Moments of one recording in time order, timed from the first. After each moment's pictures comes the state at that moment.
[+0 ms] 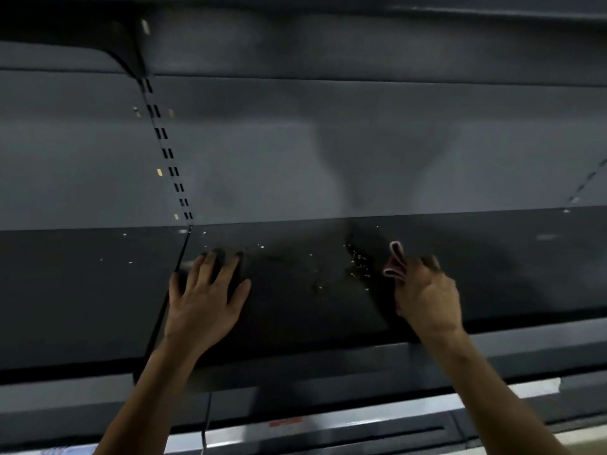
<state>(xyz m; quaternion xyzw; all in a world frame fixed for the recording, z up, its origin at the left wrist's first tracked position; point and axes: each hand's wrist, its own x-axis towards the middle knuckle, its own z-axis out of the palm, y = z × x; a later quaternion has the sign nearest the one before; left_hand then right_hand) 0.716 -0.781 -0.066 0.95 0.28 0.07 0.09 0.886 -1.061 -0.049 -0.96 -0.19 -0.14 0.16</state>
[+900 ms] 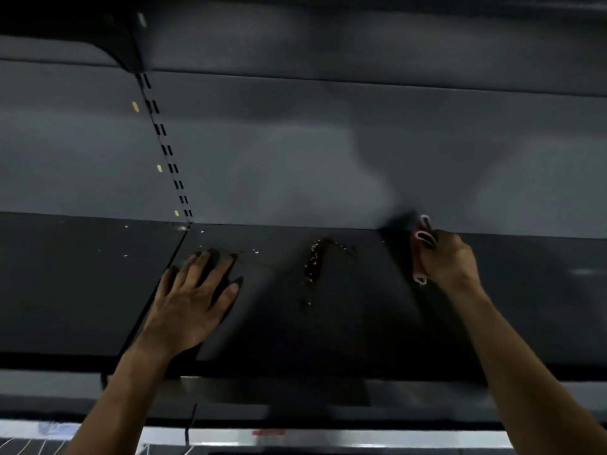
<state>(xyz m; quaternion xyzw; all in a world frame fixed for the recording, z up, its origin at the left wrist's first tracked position) 0.721 -0.776 -0.072 0.95 0.30 0.04 0.07 1.019 -1.058 -0.027 -0.96 -0.12 0.00 0.27</state>
